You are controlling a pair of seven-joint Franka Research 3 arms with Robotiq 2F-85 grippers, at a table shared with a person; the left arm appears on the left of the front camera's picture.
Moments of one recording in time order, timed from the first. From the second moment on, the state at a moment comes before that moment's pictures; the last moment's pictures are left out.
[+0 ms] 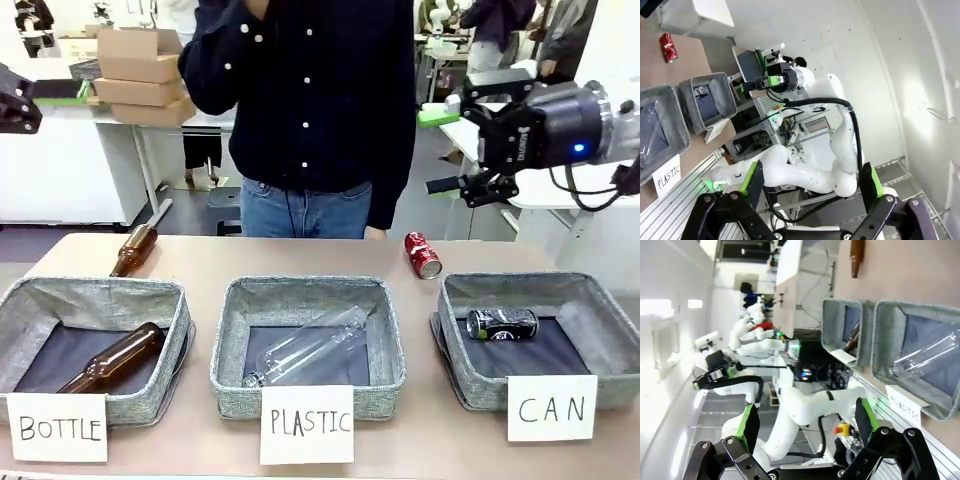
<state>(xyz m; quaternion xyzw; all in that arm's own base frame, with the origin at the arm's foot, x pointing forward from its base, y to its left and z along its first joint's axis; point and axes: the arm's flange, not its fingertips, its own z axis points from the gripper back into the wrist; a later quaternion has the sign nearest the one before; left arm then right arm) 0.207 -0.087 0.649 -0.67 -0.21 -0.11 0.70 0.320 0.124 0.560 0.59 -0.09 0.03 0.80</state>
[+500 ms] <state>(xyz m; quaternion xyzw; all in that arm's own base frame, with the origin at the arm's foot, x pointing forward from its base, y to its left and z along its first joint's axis) 0.208 -0.099 0.646 -0.66 -0.21 -0.12 0.71 0.307 0.124 0.568 0.55 -0.11 0.05 0.82</state>
